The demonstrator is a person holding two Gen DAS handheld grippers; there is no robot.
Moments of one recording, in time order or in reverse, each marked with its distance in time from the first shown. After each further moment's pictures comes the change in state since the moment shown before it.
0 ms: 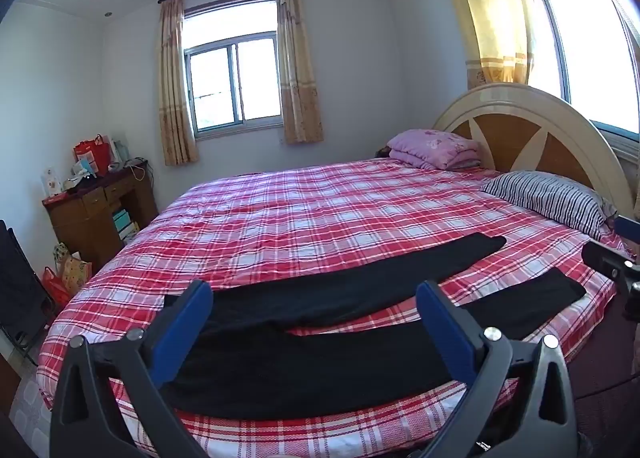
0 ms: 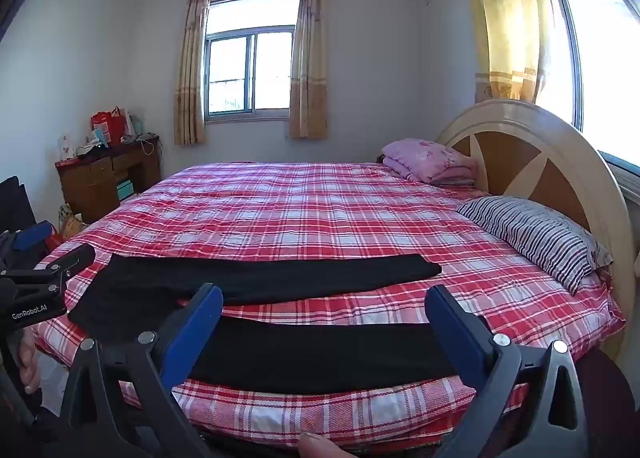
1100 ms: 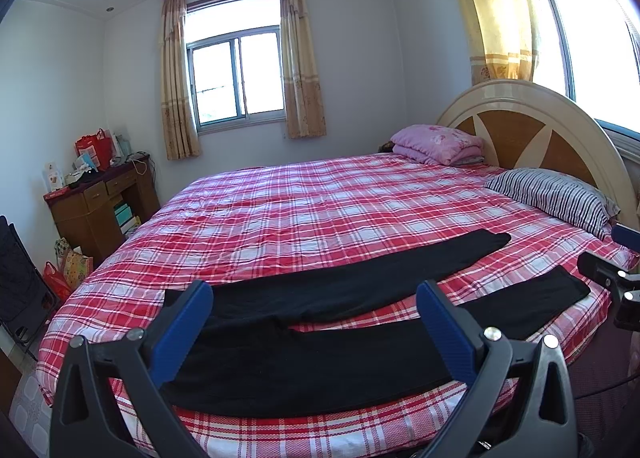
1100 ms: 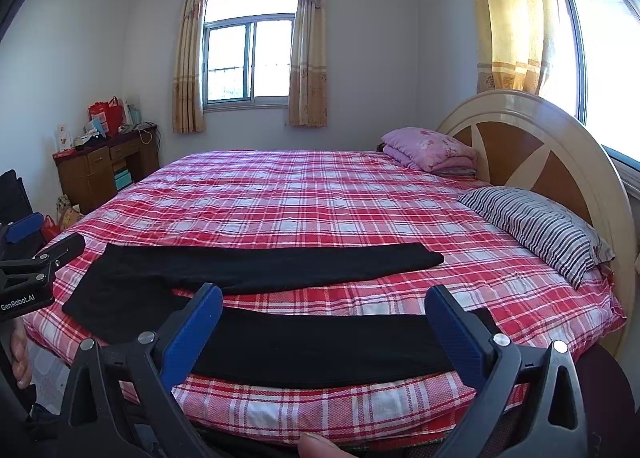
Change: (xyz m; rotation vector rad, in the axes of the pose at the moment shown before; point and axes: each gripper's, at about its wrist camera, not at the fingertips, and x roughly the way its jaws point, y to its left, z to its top) left arm 0.009 0.004 -0.002 -0.003 0.017 -0.001; right arm 0.018 0.000 -0.009 -0.011 0.046 -0.008
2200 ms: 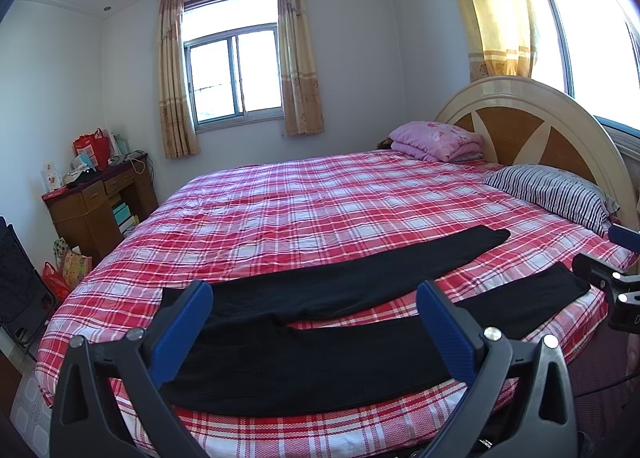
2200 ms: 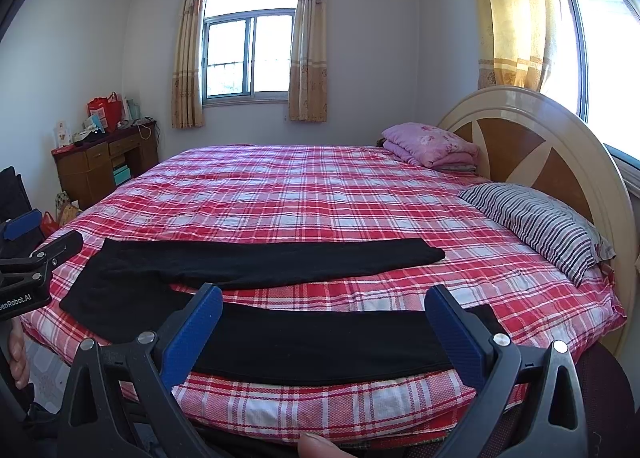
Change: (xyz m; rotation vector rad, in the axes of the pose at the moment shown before) left arm 0.001 -0.003 -0.002 0.007 0.005 0.001; right arm 0.005 0.004 0.000 -0.002 0.019 -0.001
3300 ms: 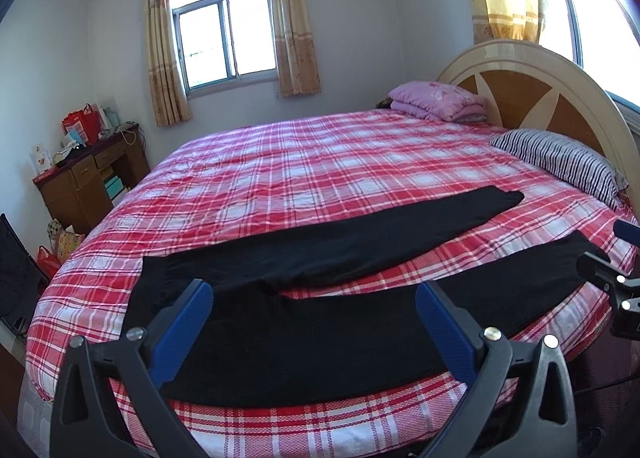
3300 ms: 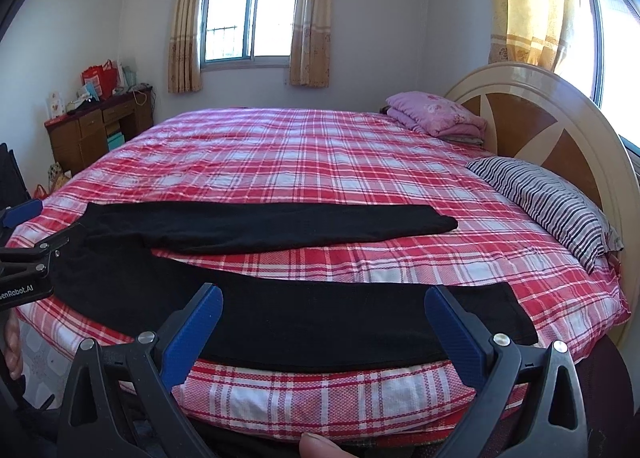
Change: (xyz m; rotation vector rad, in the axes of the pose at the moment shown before) left arm 0.060 -0.006 -0.026 0.024 0.162 -0.005; right arm 0.060 0.008 -0.022 -0.035 0.130 -0.015
